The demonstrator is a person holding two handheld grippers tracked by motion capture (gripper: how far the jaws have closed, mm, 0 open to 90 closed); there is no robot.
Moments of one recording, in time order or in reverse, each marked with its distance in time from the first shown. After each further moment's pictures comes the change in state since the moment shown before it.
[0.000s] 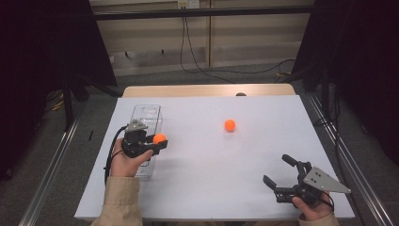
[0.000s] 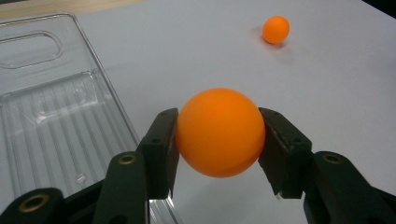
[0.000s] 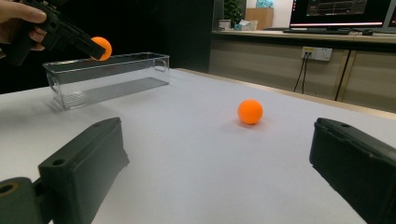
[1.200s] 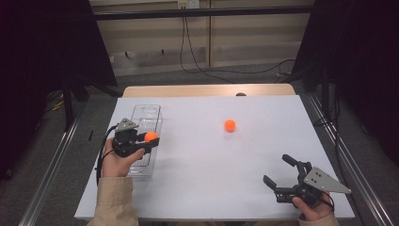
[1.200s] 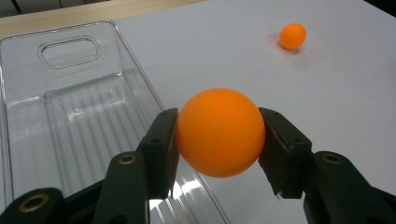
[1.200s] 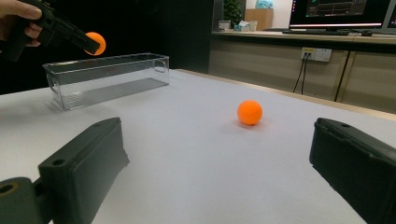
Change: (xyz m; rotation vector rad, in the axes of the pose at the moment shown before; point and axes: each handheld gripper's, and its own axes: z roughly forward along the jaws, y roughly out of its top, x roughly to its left) left arm 0.014 -0.003 -0.016 -0.032 0.046 -0.017; right arm 0.000 0.000 -0.001 -0.001 -0.001 -0.001
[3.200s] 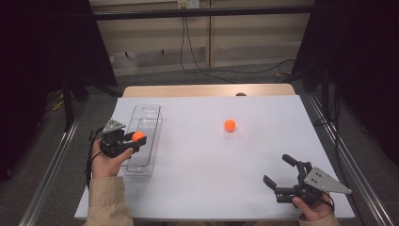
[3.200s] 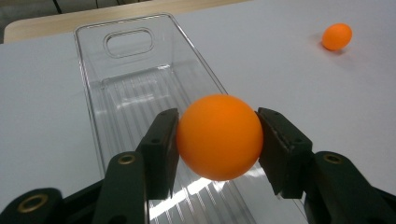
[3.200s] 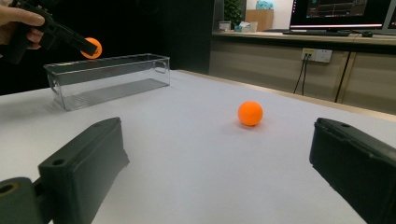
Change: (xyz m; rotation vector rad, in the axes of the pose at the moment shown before) left arm 0.028 -0.014 -0.010 -0.020 0.100 -0.030; right arm 0.000 0.000 0.000 -0.003 0.002 -0.001
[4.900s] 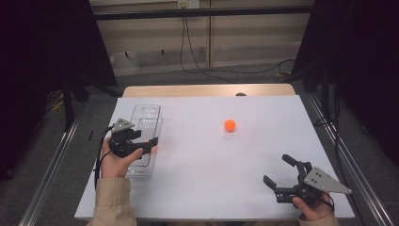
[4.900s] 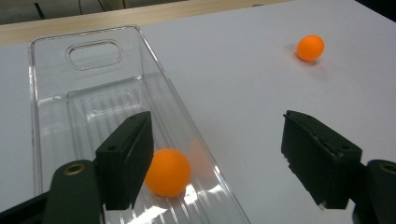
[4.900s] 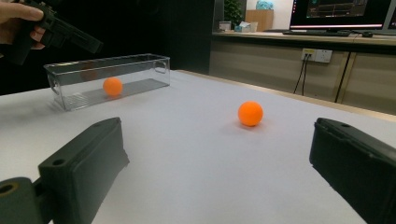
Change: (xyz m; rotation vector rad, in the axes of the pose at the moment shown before) left arm -0.025 0.009 0.010 -0.021 -0.055 -0.001; right arm 0.000 0.000 0.000 -0.001 -0.001 0.000
